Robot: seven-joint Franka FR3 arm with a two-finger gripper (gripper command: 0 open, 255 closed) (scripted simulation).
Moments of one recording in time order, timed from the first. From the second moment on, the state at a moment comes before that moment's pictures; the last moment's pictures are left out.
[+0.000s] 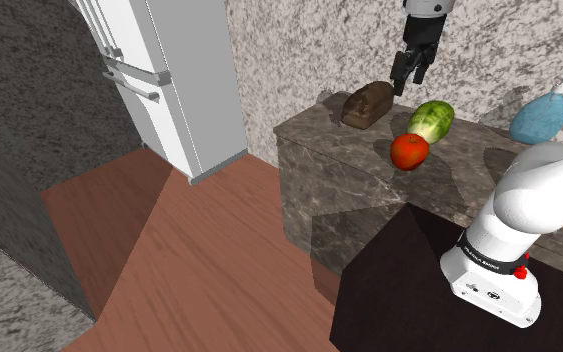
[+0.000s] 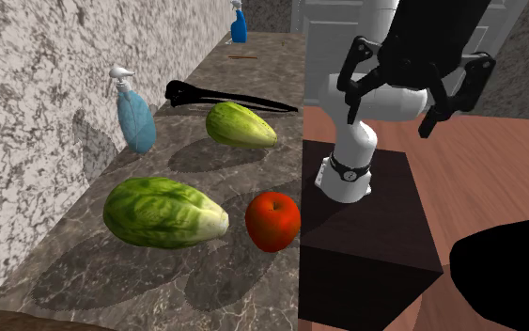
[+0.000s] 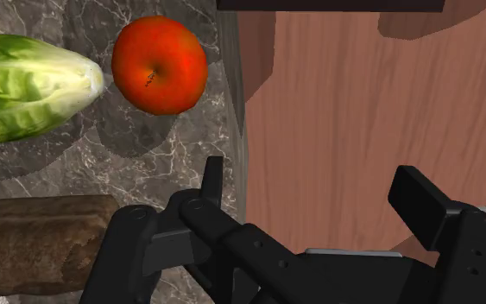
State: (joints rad) arm -0.01 -0.76 -0.04 -2.33 -0.08 1.58 0.02
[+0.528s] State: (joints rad) arm -0.10 -0.93 -0.10 -2.61 -0.16 1.85 0.07
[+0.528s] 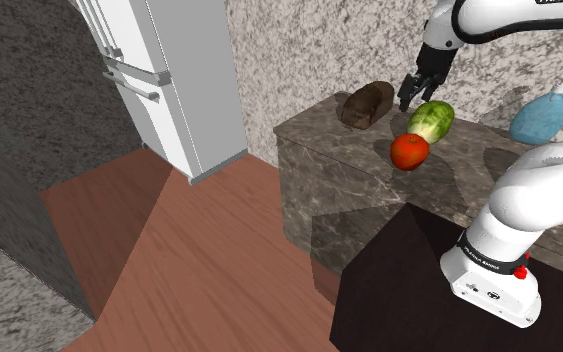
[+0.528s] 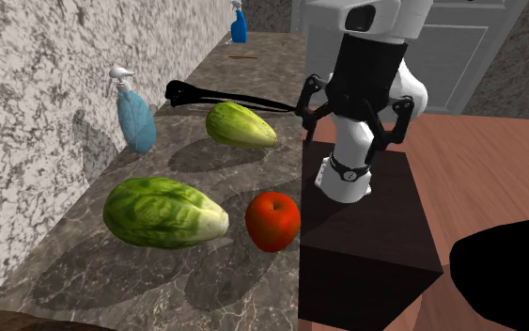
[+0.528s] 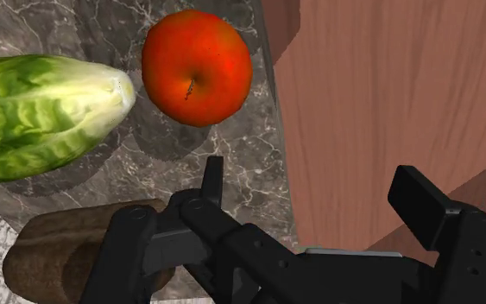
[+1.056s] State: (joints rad) arm -0.28 -1.07 -0.22 -2.94 -0.29 2.25 0.12
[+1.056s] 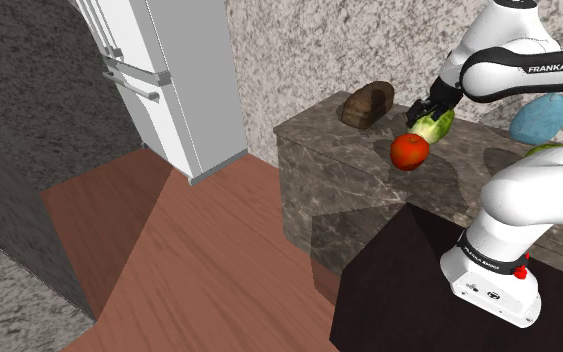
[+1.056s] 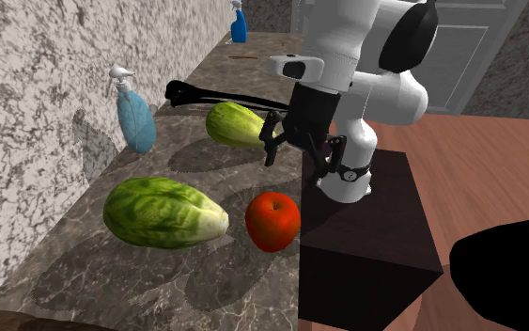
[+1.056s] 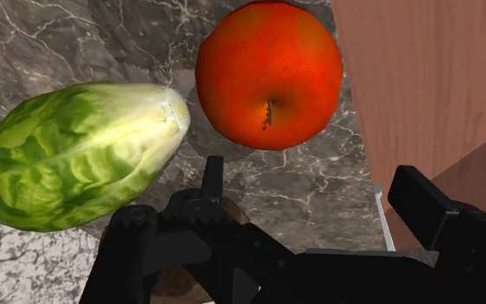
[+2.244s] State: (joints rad) arm -0.33 -0.93 -0.28 -3.03 -0.35 2.53 0.14
